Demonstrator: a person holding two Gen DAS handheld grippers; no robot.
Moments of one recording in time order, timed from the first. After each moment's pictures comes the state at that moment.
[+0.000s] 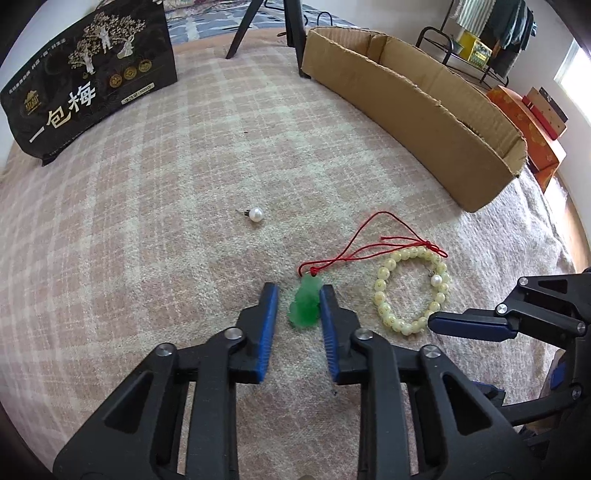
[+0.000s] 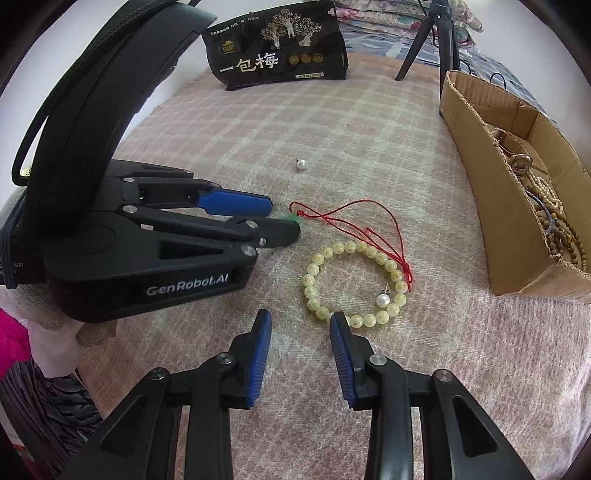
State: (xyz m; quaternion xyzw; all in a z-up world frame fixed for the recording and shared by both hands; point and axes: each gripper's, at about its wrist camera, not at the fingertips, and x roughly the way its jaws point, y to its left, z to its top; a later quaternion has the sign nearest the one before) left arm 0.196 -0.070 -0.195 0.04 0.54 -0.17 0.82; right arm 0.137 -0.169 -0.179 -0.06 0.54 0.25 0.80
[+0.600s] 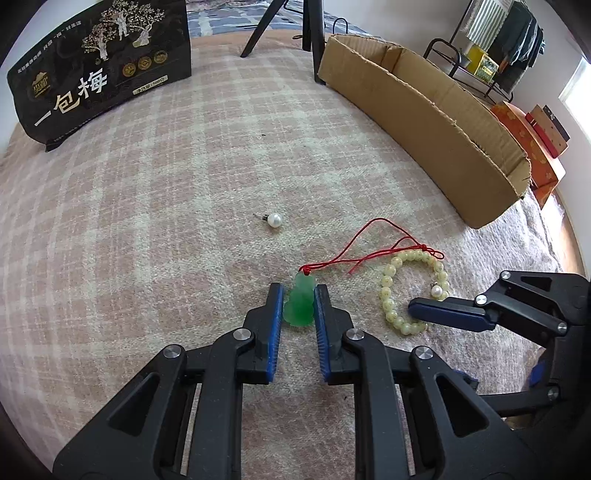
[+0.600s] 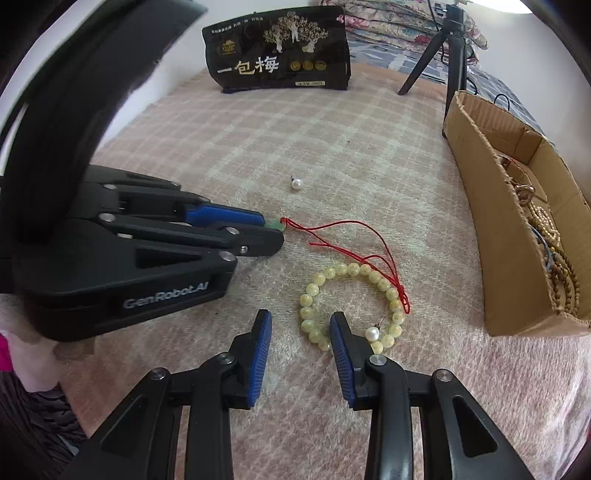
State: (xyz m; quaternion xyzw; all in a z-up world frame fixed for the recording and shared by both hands) left arm 0.200 -0.057 -0.194 0.02 0.54 -0.17 0.82; right arm 0.154 -0.153 -0.185 -0.10 0.53 0.24 0.81
